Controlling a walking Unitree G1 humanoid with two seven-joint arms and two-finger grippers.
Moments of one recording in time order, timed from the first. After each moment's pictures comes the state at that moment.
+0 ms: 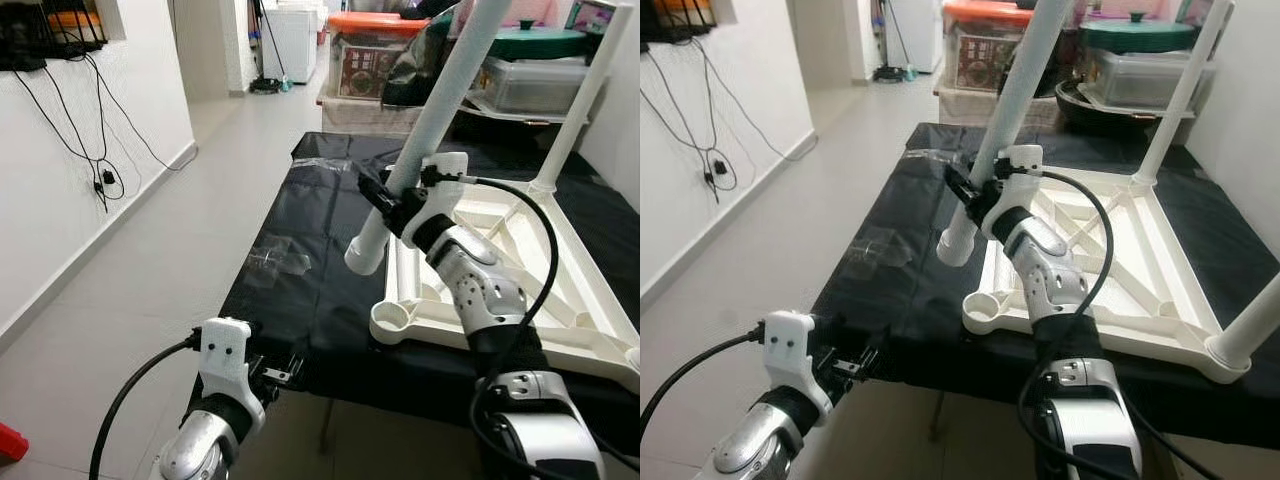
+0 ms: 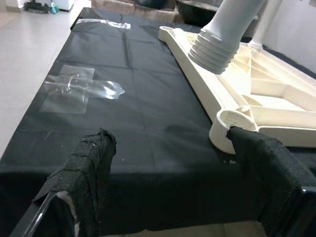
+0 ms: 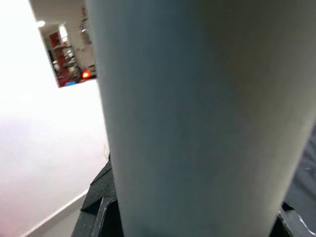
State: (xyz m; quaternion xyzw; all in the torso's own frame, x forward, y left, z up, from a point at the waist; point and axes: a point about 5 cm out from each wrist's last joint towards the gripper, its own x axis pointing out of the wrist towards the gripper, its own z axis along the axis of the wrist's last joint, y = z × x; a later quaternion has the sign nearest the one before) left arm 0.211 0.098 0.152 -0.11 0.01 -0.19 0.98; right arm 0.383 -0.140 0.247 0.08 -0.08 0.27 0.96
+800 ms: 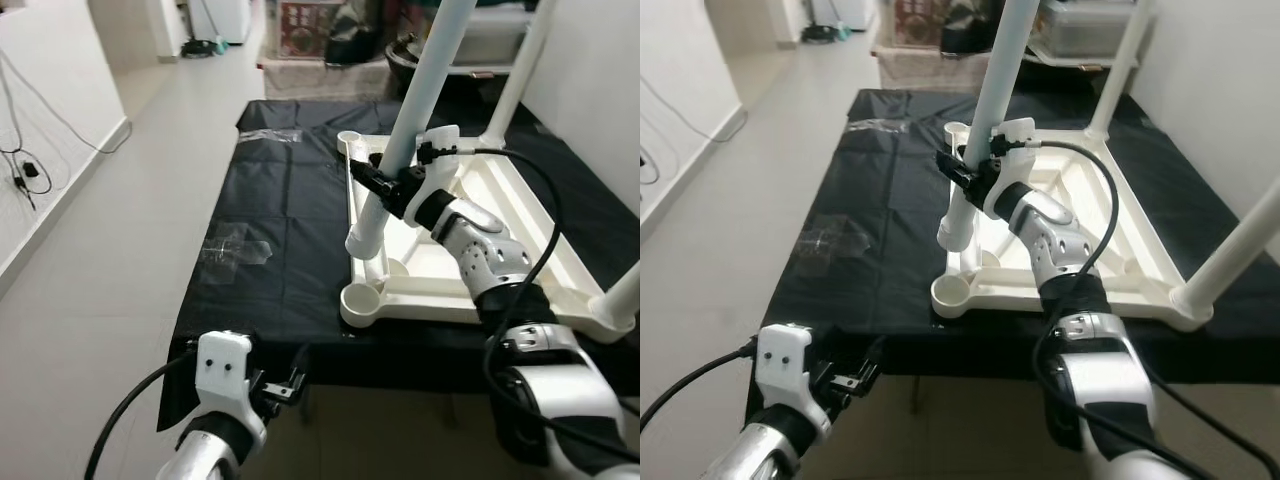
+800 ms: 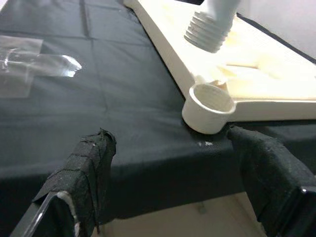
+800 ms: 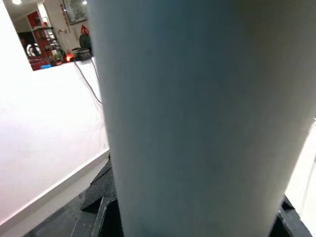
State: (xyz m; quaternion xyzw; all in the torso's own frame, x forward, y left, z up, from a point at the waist) left arm 0.197 0.098 0.157 -0.10 0.02 -0.18 0.98; right arm 0.400 -0.143 0.267 0.06 -0.09 0.32 0.94
